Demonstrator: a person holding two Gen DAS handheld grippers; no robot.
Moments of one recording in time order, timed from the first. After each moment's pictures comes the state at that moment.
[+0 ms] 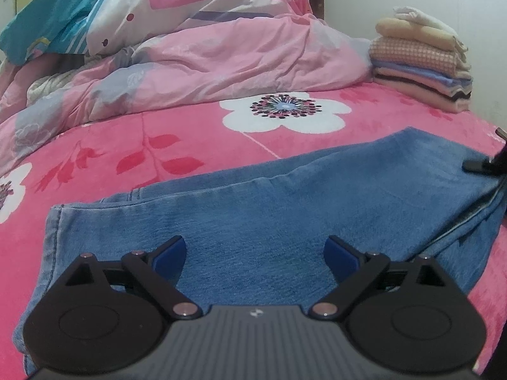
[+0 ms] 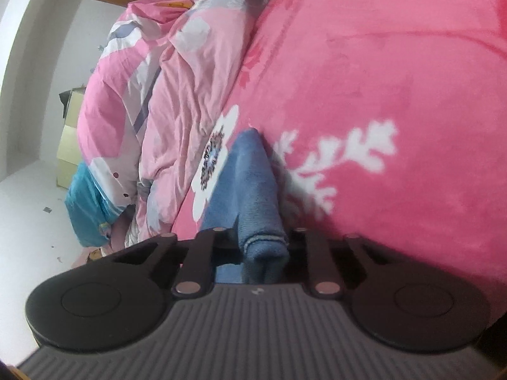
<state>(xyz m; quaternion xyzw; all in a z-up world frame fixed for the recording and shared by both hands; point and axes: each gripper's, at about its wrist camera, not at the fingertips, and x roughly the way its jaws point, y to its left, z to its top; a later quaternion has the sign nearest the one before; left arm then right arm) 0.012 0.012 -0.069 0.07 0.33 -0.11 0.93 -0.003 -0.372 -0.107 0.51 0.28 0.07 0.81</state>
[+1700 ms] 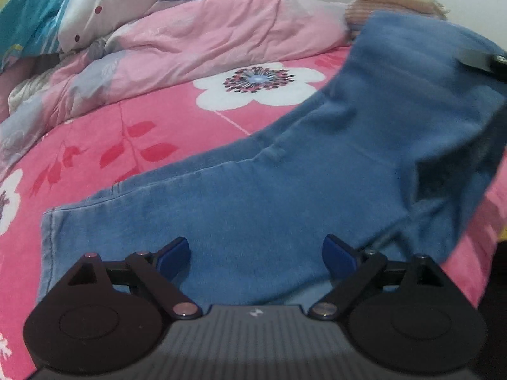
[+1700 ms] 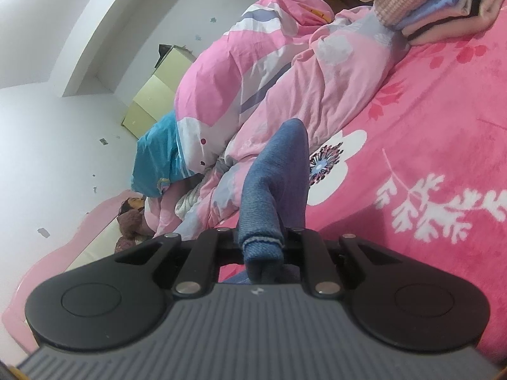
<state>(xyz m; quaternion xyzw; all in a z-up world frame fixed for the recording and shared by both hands) -0.002 -0.014 -0.048 0.12 0.39 -0.14 0.90 -0.033 -0.321 -0.026 0.38 0.19 0.21 0.88</state>
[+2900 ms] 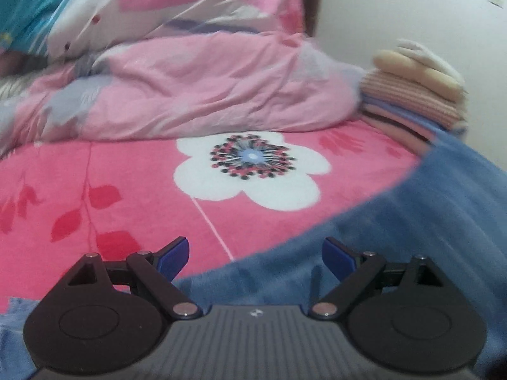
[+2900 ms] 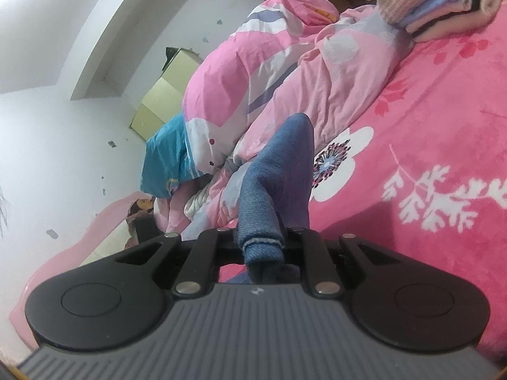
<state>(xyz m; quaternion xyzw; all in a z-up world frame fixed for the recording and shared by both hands) 0.094 -0.040 -0.024 0.02 0.33 -0.16 0.93 -0.042 -0.320 -0.032 0.40 0.18 0.22 0.87</state>
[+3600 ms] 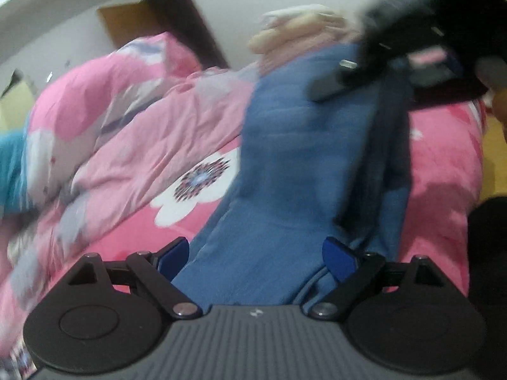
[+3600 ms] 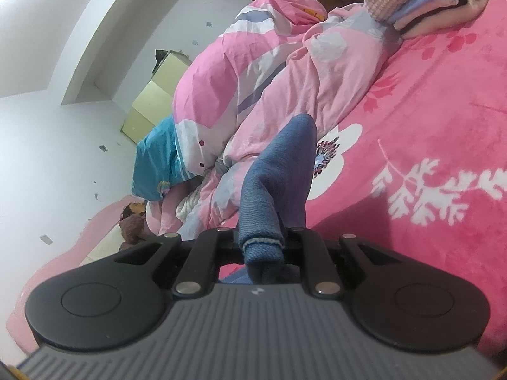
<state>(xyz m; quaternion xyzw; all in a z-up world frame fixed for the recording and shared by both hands) -0.043 -0.087 -0.044 0.27 0.21 -0.20 0.92 -0.045 -0.316 -0.035 0.40 0.18 0.20 0.88</state>
